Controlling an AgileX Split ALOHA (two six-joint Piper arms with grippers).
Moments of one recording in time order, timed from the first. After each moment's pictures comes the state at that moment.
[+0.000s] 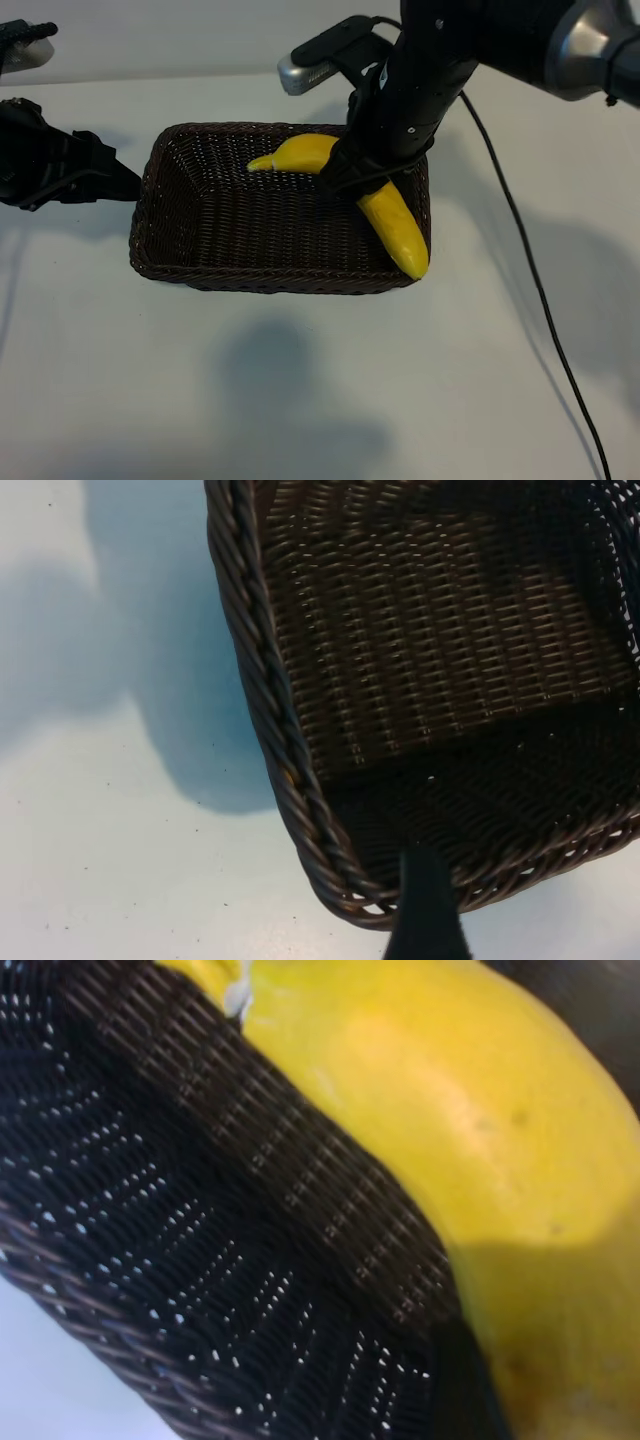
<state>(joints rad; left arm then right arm) 0.02 1.41 -1.00 -0.58 0.85 0.47 0.63 1.96 -1.62 0.16 0.97 -0.20</state>
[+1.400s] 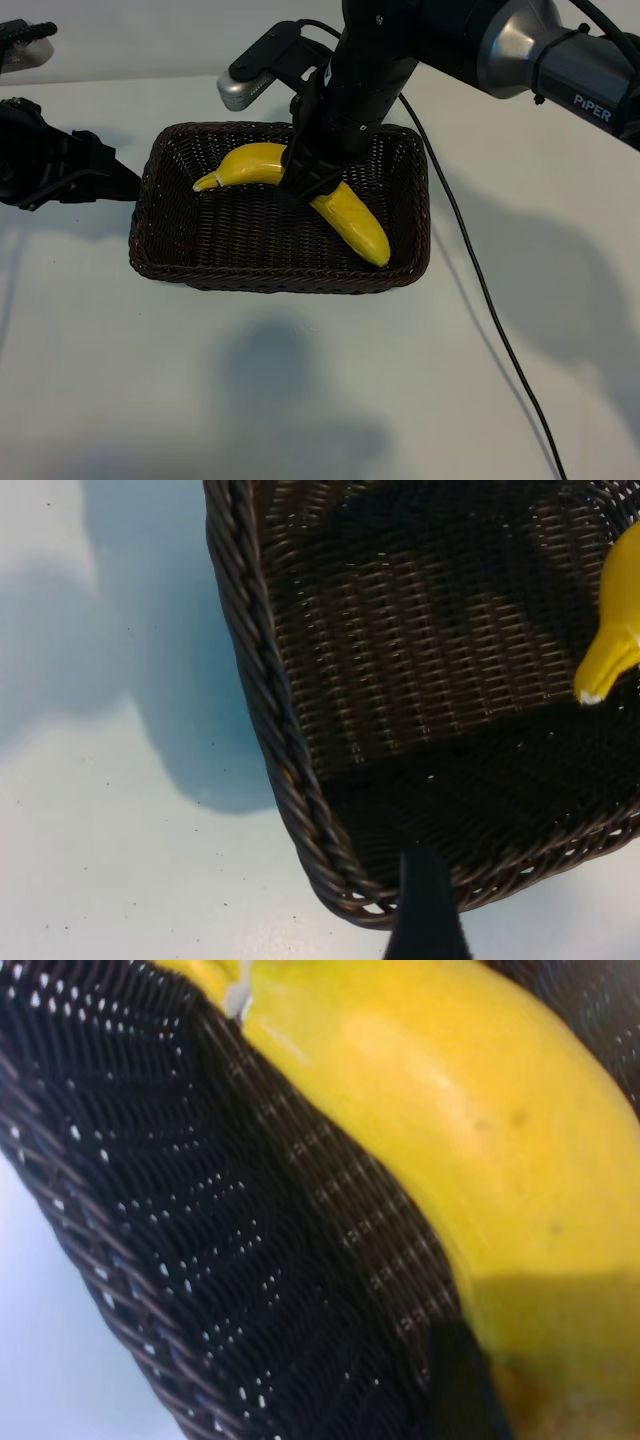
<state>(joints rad) 0.02 1.41 -1.00 -0.58 0.85 0.47 0.68 2.08 -1.79 0.22 1.01 -0.42</state>
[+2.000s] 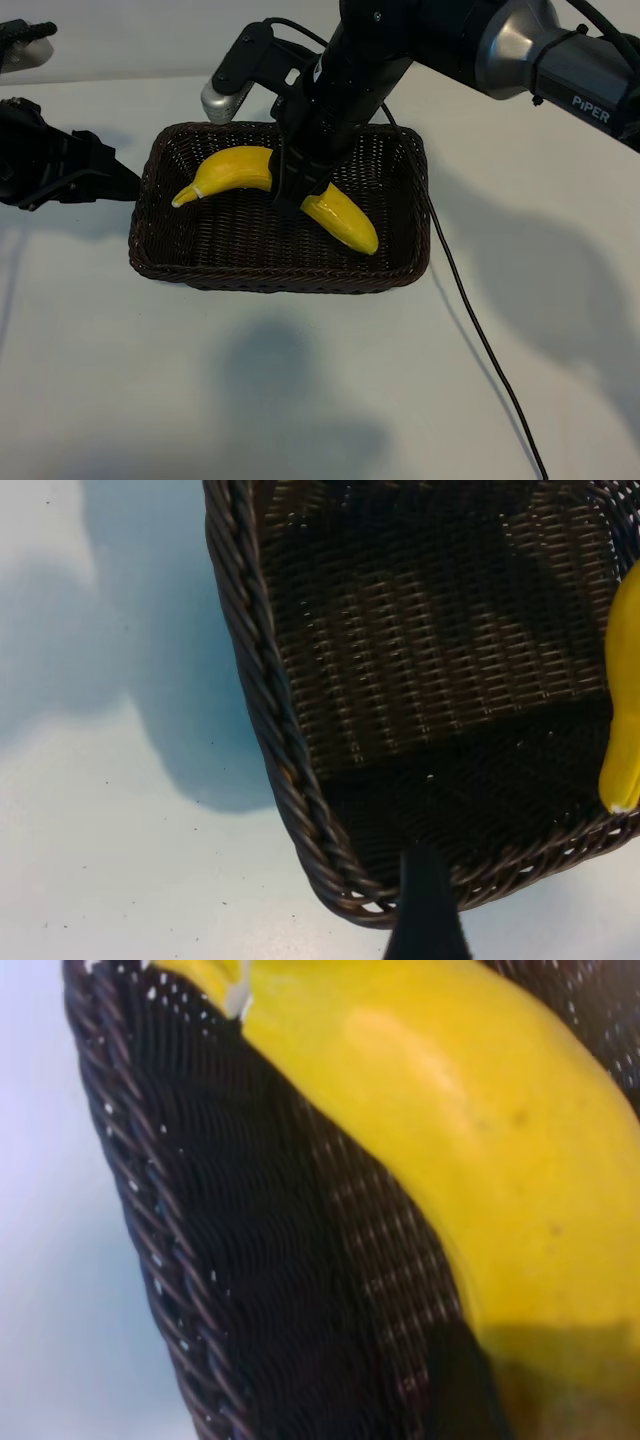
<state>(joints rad) 0.02 1.41 -1.00 -0.58 0.85 0.47 0.68 2.08 -1.79 0.31 0.96 -0.67</state>
